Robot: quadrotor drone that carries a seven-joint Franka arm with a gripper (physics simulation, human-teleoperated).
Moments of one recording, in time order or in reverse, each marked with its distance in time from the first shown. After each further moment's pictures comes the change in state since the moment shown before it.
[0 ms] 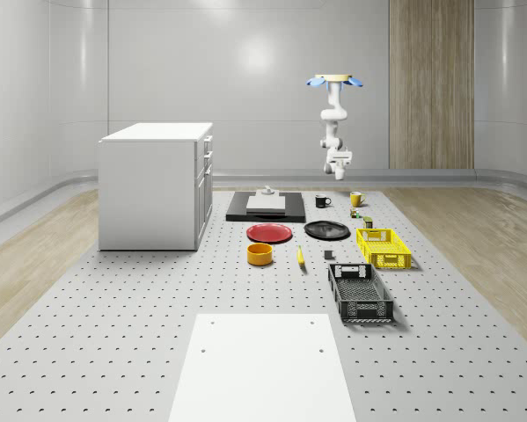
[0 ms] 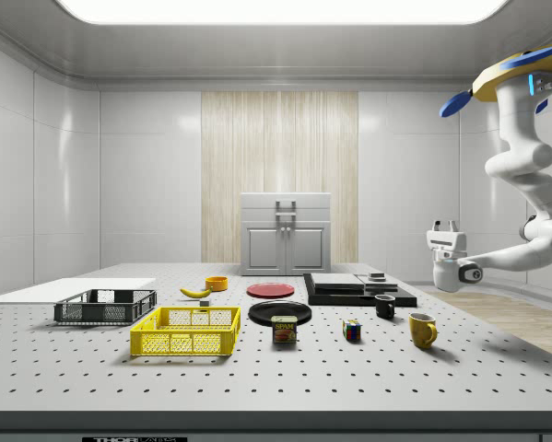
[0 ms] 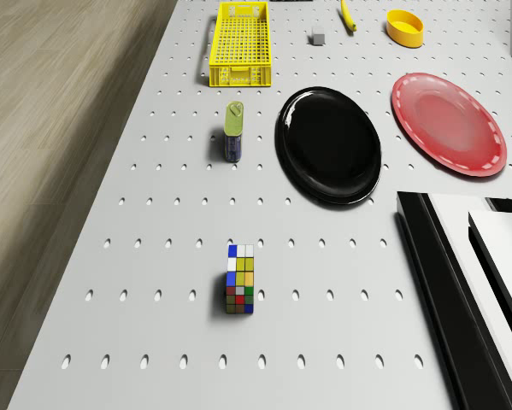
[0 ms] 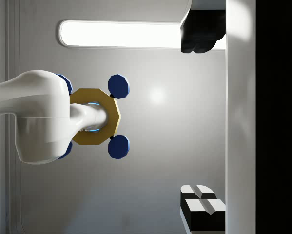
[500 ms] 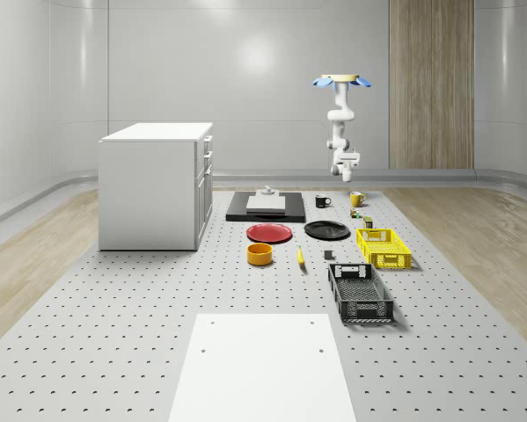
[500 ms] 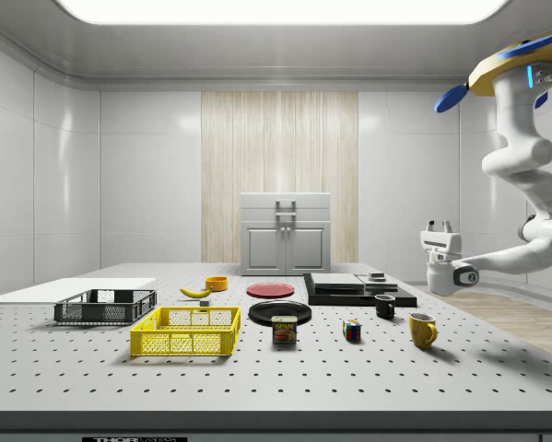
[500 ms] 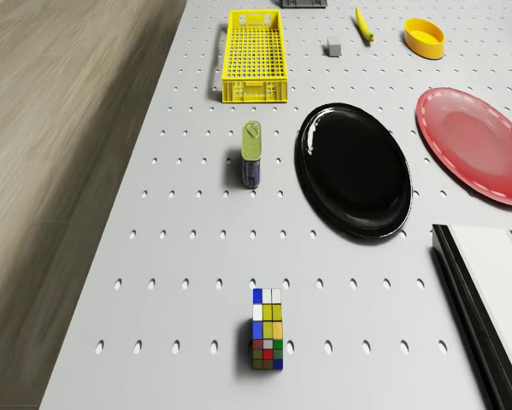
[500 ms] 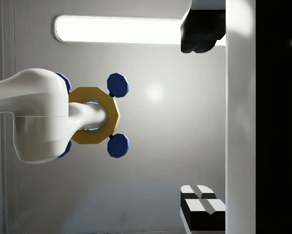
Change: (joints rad) arm -0.003 -0.005 0.007 -0.005 -0.009 0.008 0.001
